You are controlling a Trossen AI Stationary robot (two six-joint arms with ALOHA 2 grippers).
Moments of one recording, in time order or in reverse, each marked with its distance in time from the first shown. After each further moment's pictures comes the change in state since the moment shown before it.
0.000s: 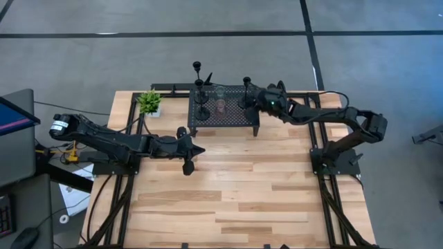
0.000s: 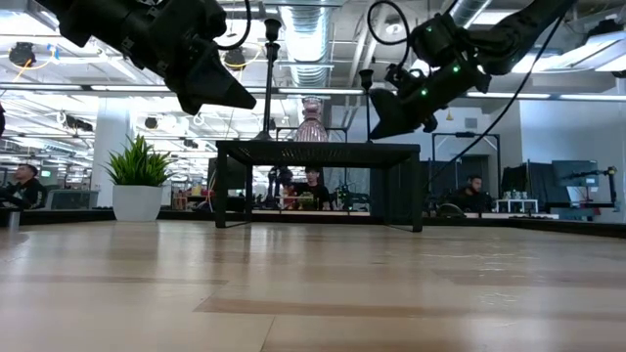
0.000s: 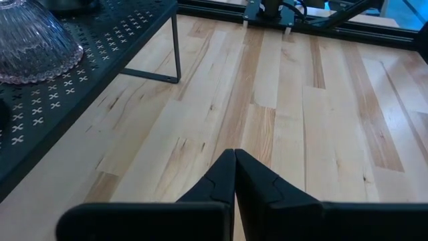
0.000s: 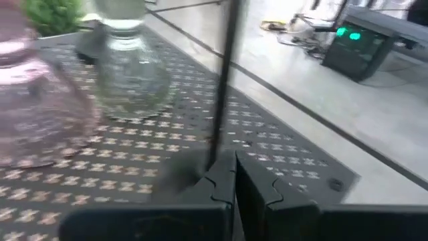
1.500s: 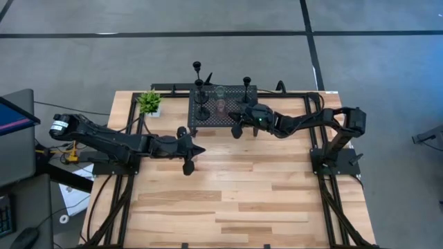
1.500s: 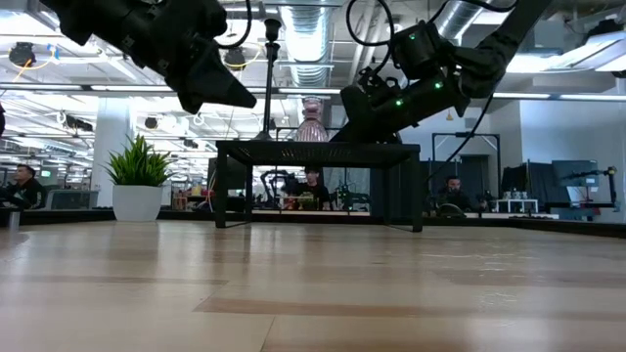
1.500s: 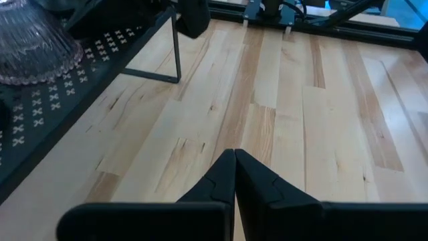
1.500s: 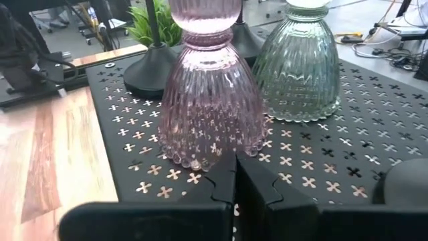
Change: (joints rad) left arm 0.000 0.000 0.010 -0.012 0.000 0.000; right arm 0.178 0.229 0.000 0.314 -0.083 0.122
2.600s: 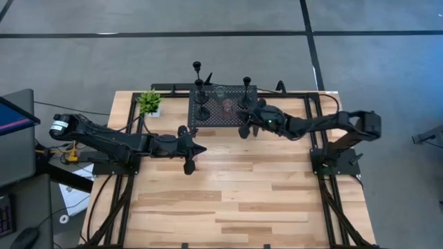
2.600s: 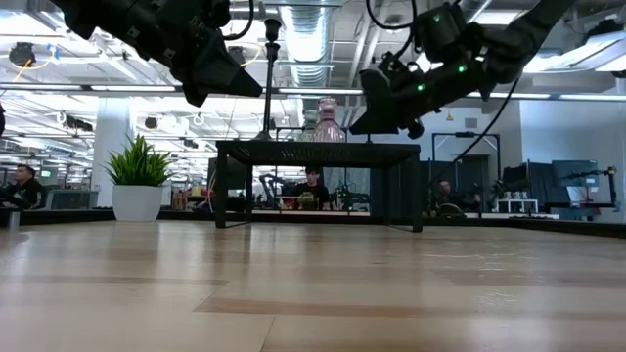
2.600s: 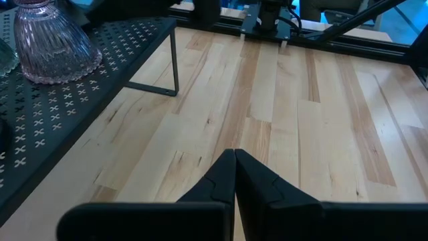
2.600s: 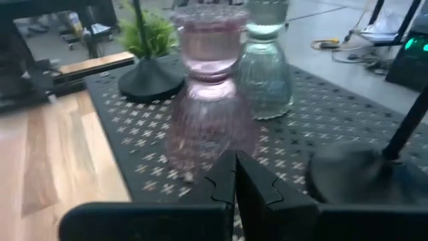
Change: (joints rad) left arm 0.000 0.000 0.028 0.004 0.000 0.000; right arm 0.028 -0.171 -0.090 -0.068 0.091 0.001
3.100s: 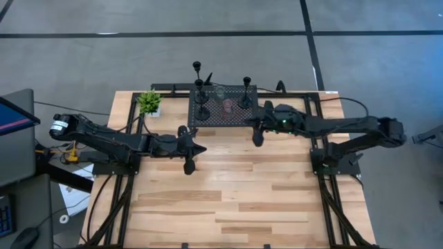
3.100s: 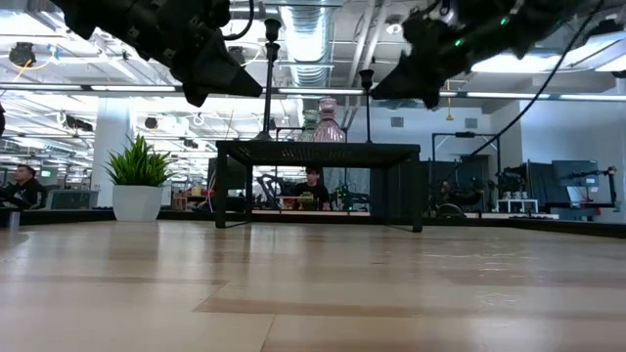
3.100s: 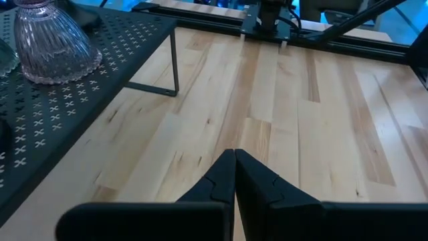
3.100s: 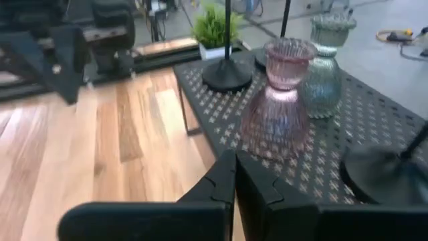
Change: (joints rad) left arm 0.000 0.000 0.000 0.001 0.000 0.000; right arm 0.061 -0.296 0.019 -0.375 -0.161 -0.032
